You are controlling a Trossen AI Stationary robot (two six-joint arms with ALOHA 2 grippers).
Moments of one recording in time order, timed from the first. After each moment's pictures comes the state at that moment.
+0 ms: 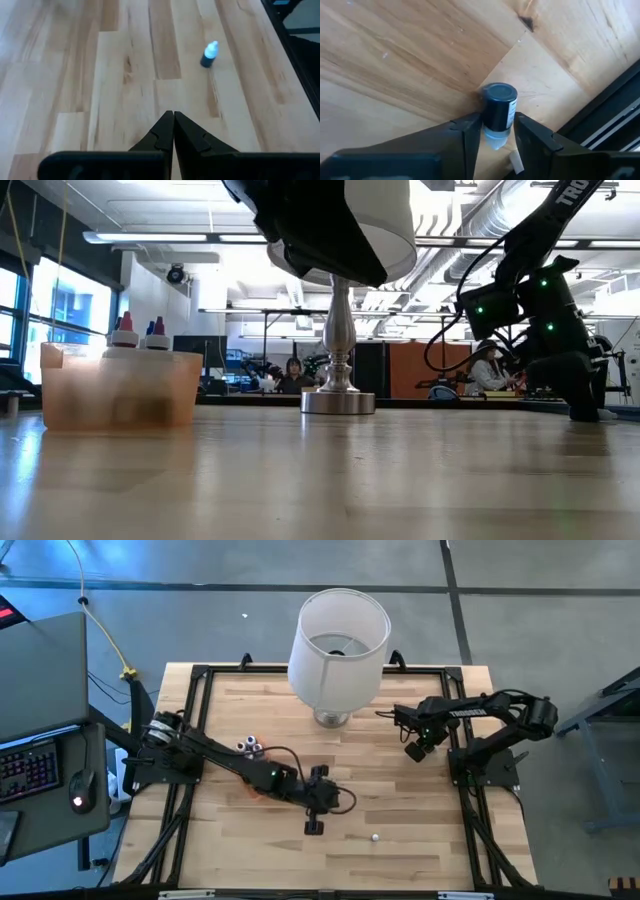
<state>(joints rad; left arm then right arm) -0.34 1.81 1.30 -0.19 -0.18 -0.19 -0.48 1.49 0.60 -0.93 0.10 0.47</state>
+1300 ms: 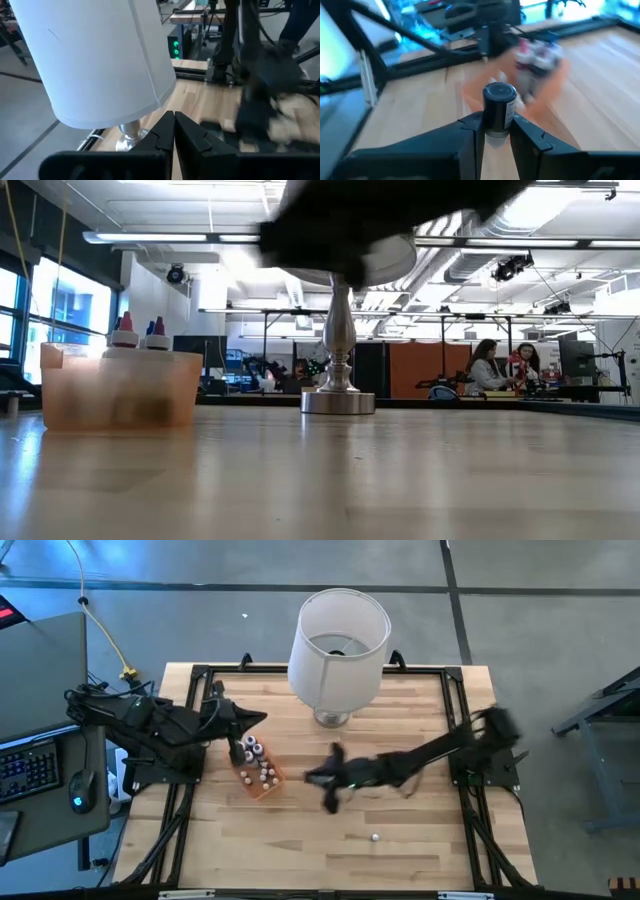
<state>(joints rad) -0.37 0.99 1.29 -0.65 -0.75 -0.16 0.24 1.79 1.01 0.47 0.27 0.31</state>
